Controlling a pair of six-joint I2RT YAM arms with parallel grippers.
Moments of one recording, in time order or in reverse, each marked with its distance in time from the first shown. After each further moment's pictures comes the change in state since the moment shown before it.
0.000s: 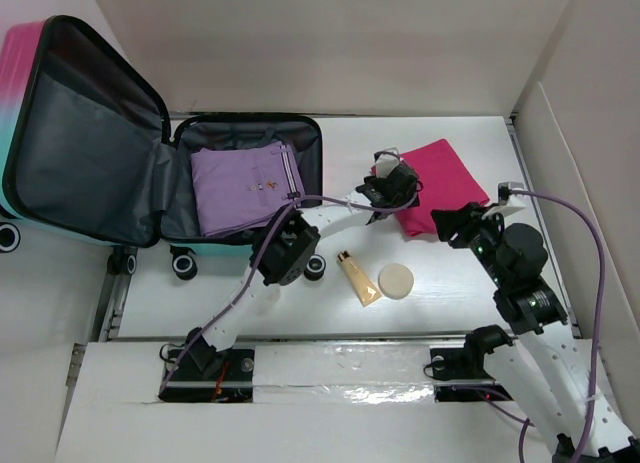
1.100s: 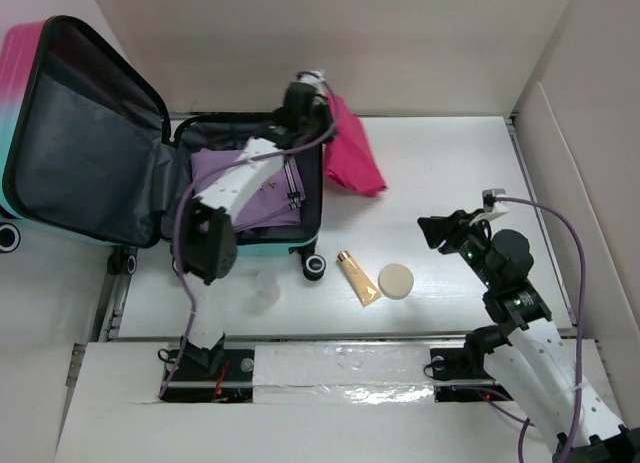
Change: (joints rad) left arm 0.377 -0.367 -0.063 -0.081 0.406 0.400; right arm 0.000 -0.004 -0.144 0.173 -0.140 0.026
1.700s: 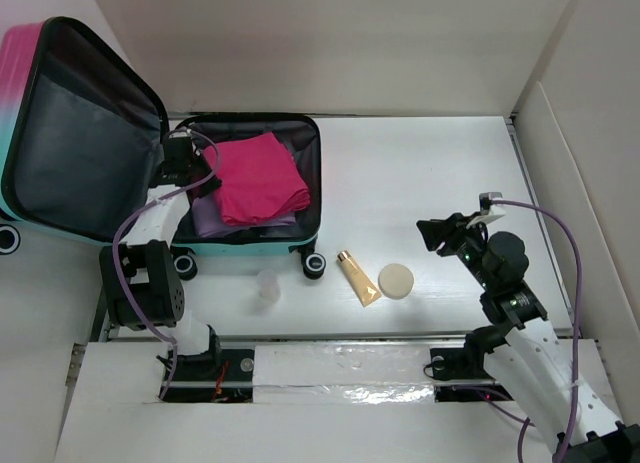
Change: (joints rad) left arm 0.585 -0.522 -0.804 0.049 0.021 -0.005; right arm 0.000 0.000 -0.060 0.045 0.019 -0.018
